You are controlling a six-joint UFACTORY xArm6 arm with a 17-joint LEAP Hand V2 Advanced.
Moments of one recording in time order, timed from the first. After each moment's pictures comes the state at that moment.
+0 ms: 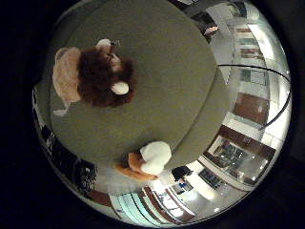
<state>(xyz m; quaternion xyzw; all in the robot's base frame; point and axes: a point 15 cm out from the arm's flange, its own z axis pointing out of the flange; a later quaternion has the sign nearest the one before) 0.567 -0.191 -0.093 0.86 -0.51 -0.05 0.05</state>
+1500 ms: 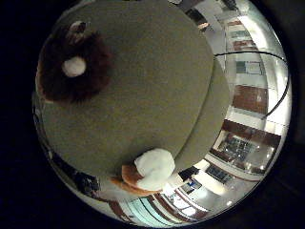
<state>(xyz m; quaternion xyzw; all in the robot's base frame) 0.571 -0.226 -0.116 0.84 -0.55 -0.01 0.04</state>
